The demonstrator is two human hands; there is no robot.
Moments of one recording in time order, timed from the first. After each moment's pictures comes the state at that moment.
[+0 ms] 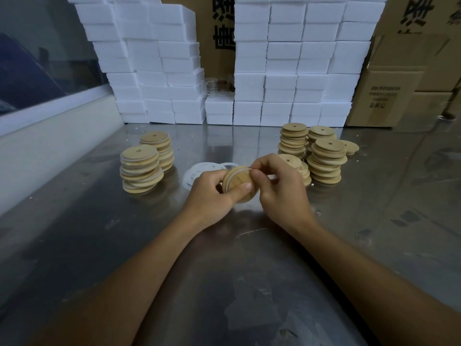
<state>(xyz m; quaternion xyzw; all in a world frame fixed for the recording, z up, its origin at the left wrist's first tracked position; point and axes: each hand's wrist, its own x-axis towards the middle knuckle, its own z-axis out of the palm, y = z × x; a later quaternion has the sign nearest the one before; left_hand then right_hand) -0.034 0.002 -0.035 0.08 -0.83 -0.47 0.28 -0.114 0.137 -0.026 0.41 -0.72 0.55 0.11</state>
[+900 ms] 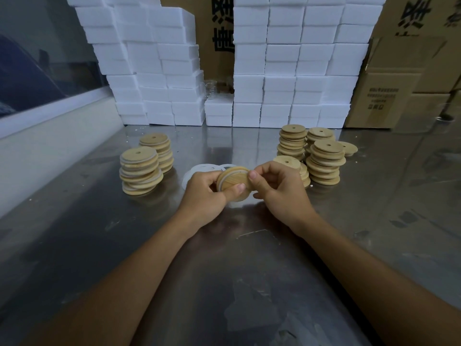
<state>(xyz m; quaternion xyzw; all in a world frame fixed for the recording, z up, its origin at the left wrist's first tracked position) -0.035 -0.007 -0.039 0.10 -0.81 -0.49 0.30 -0.118 0.140 -0.025 0.37 -0.69 0.62 -0.03</state>
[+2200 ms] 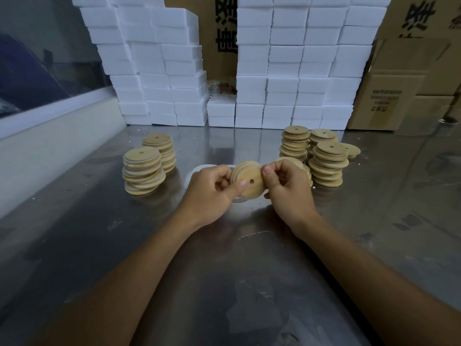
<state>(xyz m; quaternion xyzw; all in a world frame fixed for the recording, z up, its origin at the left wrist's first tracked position) -0.033 -0.007 -0.028 0.05 -0.85 -0.43 0.31 -0.122 0.133 -0.028 0.30 -0.71 0.64 0.03</state>
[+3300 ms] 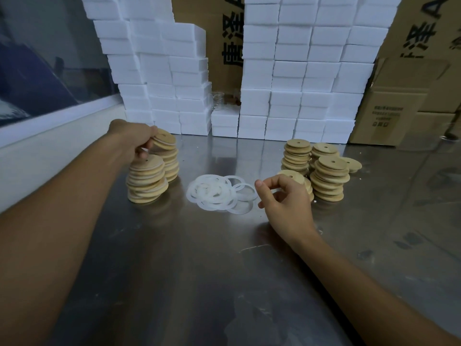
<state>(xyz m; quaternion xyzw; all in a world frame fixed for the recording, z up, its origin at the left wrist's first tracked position) -0.031 -0.148 0.070 0.46 -0.67 -0.49 0.30 -0.119 0.134 -0.029 0.30 -0.74 0.60 0.06</state>
